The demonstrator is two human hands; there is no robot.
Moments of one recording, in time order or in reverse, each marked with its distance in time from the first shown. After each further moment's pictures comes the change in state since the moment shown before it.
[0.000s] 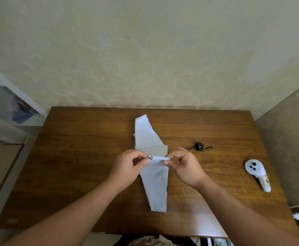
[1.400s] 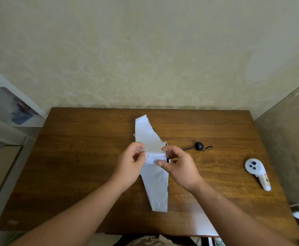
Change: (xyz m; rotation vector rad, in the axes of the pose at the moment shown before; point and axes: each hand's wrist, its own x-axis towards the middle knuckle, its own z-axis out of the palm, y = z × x) left_hand 0.000 0.015 0.000 -0.254 0.033 -0.176; right_hand -0.010 -0.021 0.017 0.072 0.068 0.074
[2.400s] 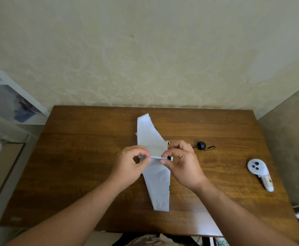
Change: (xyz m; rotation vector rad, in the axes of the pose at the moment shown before) left_hand 0.000 -0.012 -0.012 0.209 0.026 0.266; right_hand 0.006 0.004 -0.004 -0.295 0.074 -0.311
